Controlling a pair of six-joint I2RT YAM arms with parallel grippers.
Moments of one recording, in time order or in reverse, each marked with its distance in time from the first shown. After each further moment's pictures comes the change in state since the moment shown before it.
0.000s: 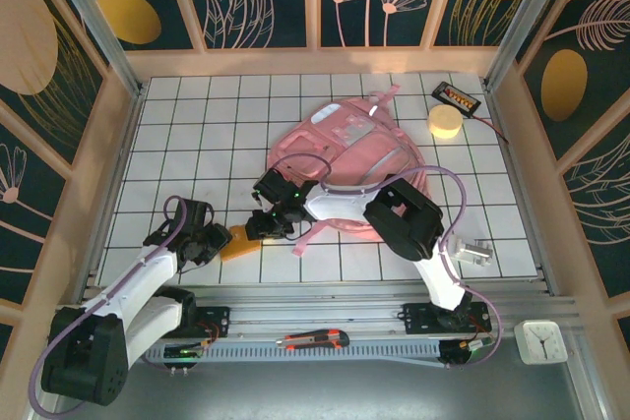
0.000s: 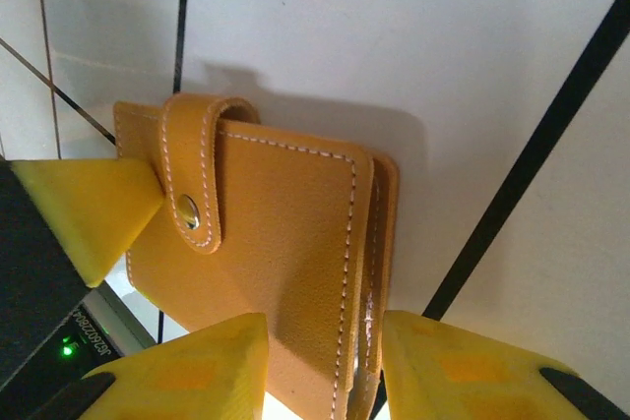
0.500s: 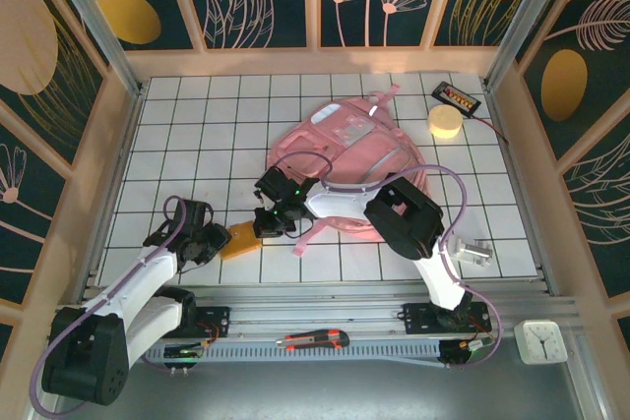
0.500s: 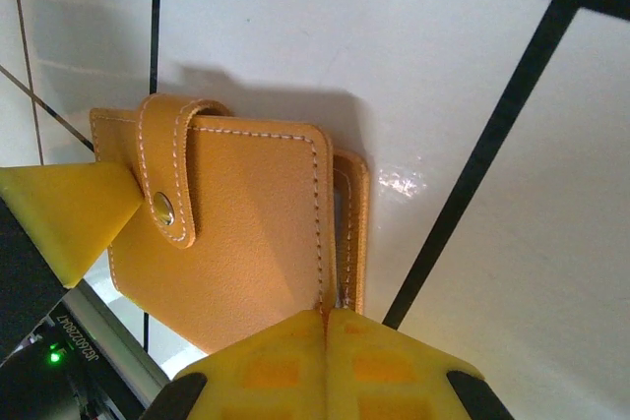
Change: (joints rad) left arm 0.006 -0.001 -0.007 0.018 0.009 0.002; right arm -0.010 -0.004 0.010 -0.032 0.019 -0.011
